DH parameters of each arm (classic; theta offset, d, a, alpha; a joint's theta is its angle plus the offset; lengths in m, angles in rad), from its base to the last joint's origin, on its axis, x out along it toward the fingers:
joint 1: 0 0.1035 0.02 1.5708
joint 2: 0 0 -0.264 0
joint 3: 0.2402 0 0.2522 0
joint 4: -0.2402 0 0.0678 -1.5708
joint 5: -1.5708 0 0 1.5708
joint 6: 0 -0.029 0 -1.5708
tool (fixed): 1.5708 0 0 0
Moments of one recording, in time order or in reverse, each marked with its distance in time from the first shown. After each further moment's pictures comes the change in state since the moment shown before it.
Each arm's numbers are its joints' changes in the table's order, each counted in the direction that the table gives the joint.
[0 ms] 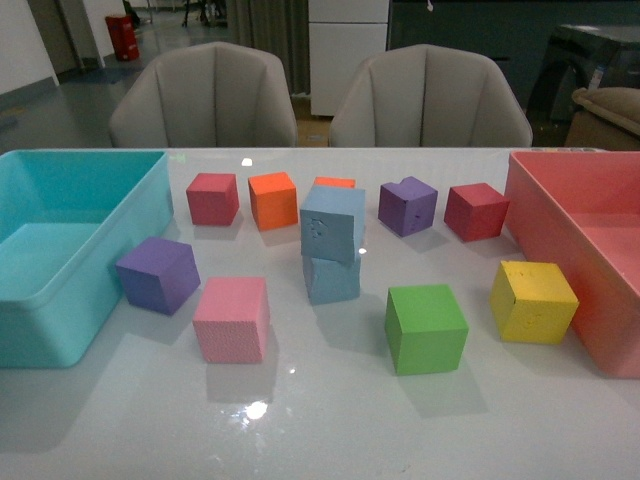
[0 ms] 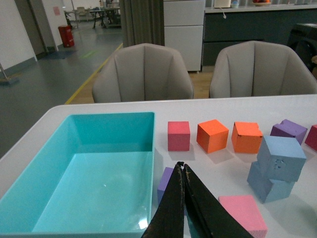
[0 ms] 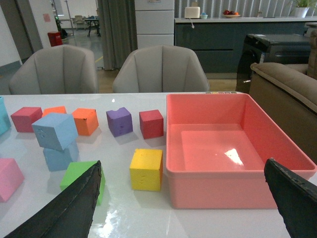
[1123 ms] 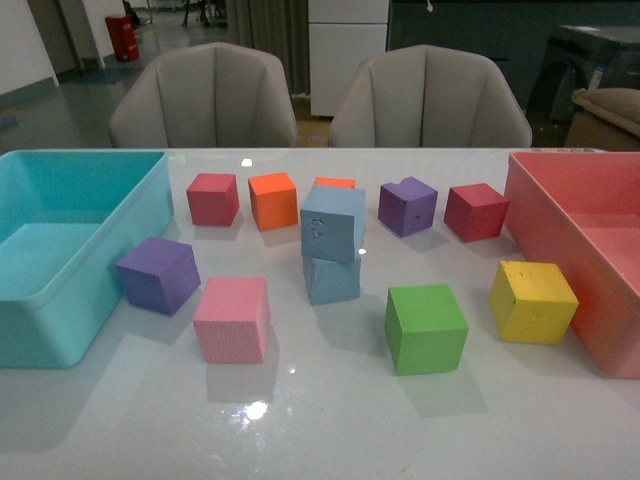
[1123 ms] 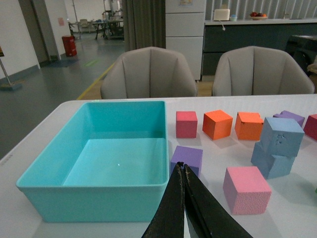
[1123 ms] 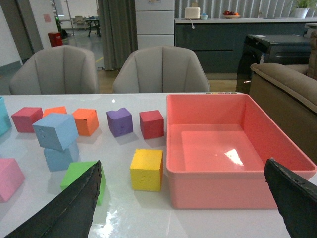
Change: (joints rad) left arm 0.201 0.563 -0.246 -0.290 -0.207 0.000; right arm 0.000 0.000 0.000 0.000 0.000 0.000
